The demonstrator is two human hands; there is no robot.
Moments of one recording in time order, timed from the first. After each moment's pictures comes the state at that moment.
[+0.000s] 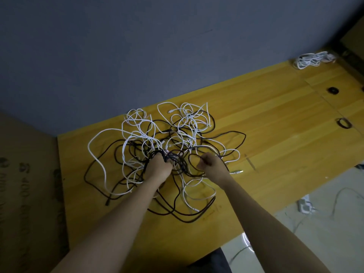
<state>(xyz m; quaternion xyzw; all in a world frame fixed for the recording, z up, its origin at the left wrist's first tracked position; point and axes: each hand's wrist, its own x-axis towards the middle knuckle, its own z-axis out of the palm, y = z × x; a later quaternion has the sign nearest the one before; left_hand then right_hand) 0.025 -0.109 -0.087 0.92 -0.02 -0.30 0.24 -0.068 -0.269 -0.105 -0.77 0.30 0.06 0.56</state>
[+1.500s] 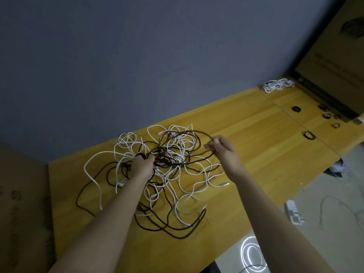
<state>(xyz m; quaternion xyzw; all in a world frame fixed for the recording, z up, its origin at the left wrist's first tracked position) 0.057 -0.111 -0.034 0.85 0.10 -0.24 0.46 -0.072 -0.302 0.015 -0.71 0.25 -0.16 0.63</state>
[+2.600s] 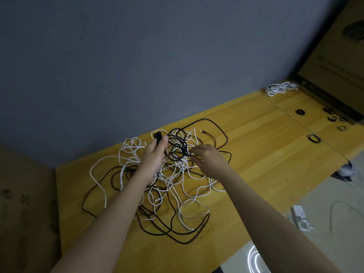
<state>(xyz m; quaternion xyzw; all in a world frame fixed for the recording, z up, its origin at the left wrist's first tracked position) 0.042 -0.120 0.031 0.72 -0.11 -0.23 0.64 -0.045 -0.294 -0.008 -0.98 0.09 -0.02 0.17</state>
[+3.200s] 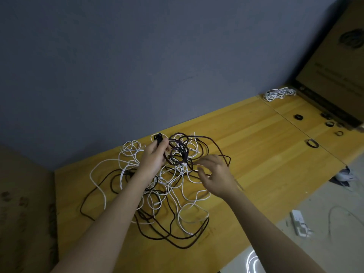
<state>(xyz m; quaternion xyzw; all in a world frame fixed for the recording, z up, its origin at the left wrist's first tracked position) 0.043 -0.119 0.044 0.73 -0.11 -0.23 0.63 -0.082 -0.277 -0.005 -0.94 0.07 -0.21 0.27</state>
